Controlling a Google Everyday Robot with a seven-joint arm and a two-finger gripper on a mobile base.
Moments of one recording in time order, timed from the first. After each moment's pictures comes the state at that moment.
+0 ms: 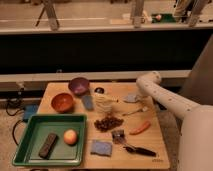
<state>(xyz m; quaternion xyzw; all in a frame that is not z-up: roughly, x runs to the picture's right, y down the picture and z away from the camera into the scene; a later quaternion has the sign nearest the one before) 0.223 0.058 0.974 -0.18 0.00 -0.05 0.98</state>
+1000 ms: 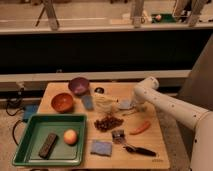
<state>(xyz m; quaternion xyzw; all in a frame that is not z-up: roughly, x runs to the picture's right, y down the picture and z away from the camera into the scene) 0.205 0.096 0.938 -0.18 -0.05 -0.10 0.98</state>
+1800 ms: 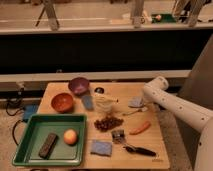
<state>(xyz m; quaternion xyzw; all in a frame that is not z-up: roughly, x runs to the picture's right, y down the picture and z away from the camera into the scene) 0.272 0.081 0.944 -0.16 0.02 -0.07 0.98</state>
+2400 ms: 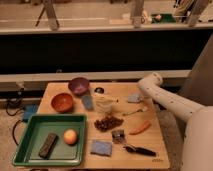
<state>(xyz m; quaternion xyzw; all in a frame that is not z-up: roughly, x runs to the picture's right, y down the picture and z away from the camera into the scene) 0.251 0.055 0.969 -0.16 0.03 -0.05 0.99</state>
